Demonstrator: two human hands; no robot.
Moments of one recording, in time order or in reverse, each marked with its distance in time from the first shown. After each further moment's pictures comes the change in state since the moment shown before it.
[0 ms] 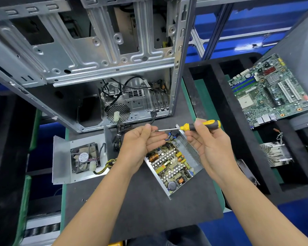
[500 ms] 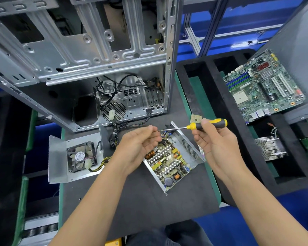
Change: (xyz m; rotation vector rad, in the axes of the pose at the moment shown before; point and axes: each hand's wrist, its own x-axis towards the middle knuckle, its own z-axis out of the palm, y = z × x) left_hand -0.006 0.000 -0.004 -0.021 -0.043 -0.141; right_hand -0.006 -0.008 -0.023 0.005 0.074 0.012
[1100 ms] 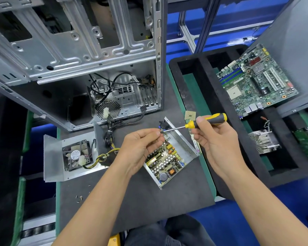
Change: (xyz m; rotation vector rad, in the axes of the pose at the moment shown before) left_hand -0.013 -0.015 0.025 0.015 0.037 0.002; right_hand -0.015 -0.010 -0.010 -0.101 0.018 -0.093
